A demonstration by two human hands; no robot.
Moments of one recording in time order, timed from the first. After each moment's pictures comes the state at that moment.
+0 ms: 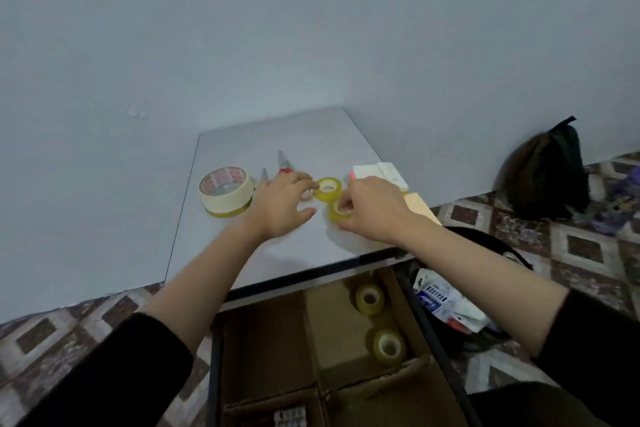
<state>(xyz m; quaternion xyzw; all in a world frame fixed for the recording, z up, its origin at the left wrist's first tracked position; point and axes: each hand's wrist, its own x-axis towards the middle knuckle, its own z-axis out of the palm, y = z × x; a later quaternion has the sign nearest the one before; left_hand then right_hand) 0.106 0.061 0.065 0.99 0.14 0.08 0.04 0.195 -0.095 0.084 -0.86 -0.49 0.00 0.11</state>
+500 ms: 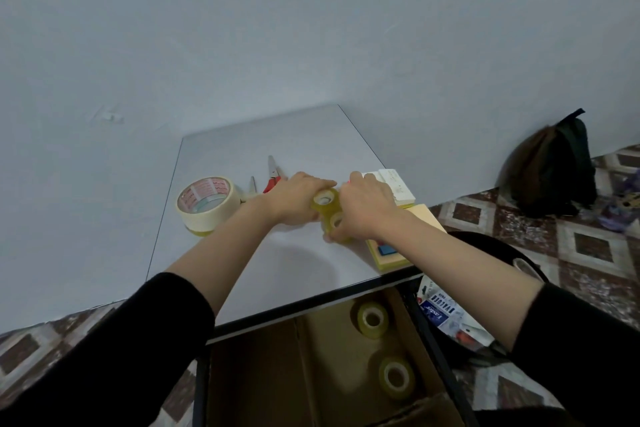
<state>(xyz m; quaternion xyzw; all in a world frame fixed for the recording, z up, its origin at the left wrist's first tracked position) 0.184 0.095 0.052 0.99 0.11 -0.06 0.05 0.226 -0.052 0.076 -0.89 -0.45 0.05 0.04</state>
